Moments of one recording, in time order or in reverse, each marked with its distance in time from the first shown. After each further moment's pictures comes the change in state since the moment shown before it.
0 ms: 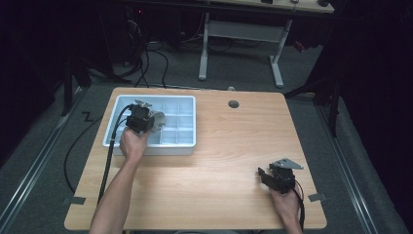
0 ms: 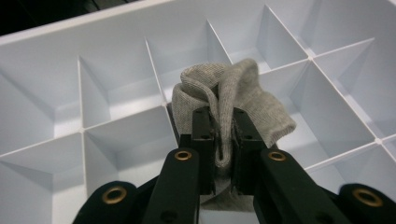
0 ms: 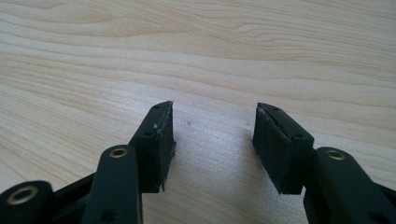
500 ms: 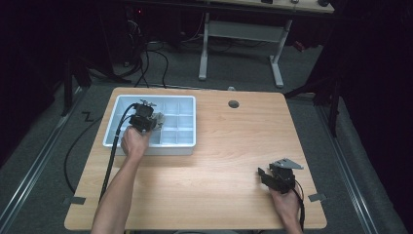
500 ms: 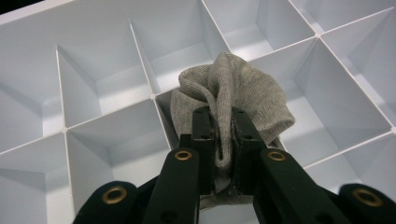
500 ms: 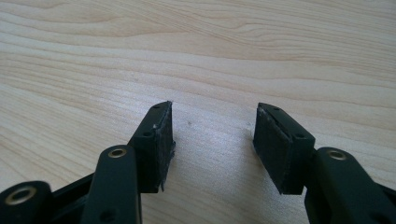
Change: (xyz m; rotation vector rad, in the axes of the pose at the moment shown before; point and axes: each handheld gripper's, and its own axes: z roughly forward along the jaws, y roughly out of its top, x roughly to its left) left arm -0.003 -0.002 0.012 0.086 0.024 0.034; right arm 0.000 0.000 0.000 0.001 0.002 -0.002
